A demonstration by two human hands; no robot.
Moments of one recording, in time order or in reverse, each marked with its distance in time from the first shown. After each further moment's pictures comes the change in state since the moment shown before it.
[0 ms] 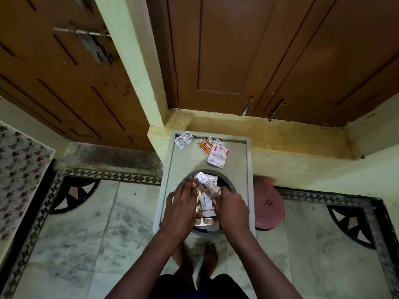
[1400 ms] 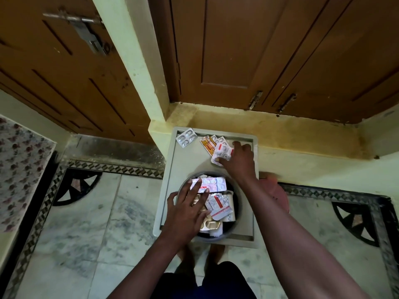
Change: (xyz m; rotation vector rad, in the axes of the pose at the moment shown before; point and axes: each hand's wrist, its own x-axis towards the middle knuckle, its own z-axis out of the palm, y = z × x) left_hand 0.010 -0.014 0.034 0.032 0.086 0.136; right_hand 0.156 0.012 0.003 0.159 -0.086 0.073
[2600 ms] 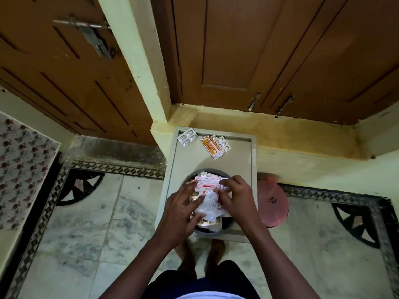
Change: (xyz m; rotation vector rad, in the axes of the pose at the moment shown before) left_hand -0.019 -0.014 -0.007 -0.388 0.187 0.092; right_hand -0.120 0.026 0.002 0.248 0.086 -0.365
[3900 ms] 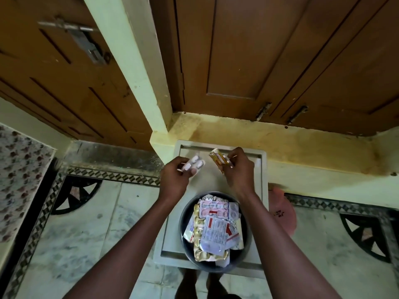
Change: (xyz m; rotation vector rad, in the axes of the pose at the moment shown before) left_hand 0.153 -0.050 -0.037 -0.456 0.235 -0.645; right_hand 0.146 -0.004 0.024 0.199 0.109 0.345
